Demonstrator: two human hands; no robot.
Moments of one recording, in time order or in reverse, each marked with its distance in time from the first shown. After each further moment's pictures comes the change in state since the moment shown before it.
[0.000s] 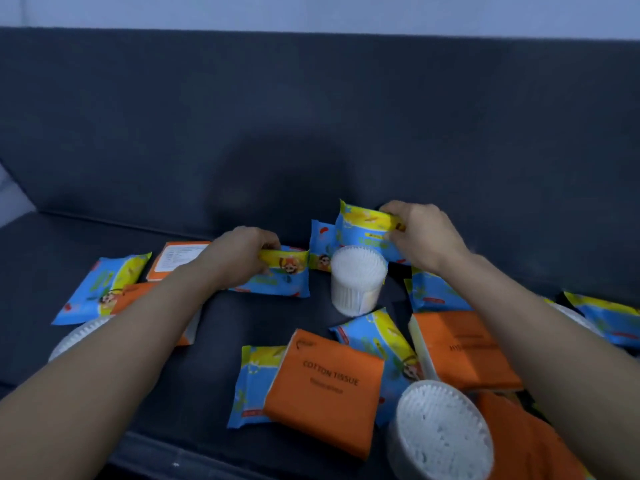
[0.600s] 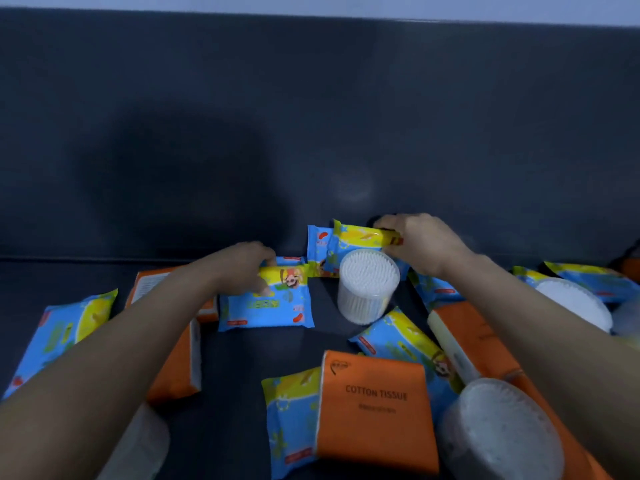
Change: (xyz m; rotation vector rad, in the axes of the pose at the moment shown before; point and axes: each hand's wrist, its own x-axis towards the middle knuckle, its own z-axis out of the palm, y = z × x) left_hand 0.059 -0.040 0.012 0.072 -0.319 0.171; right_hand 0.003 -0.011 0.017 -0.194 -0.127 0.057
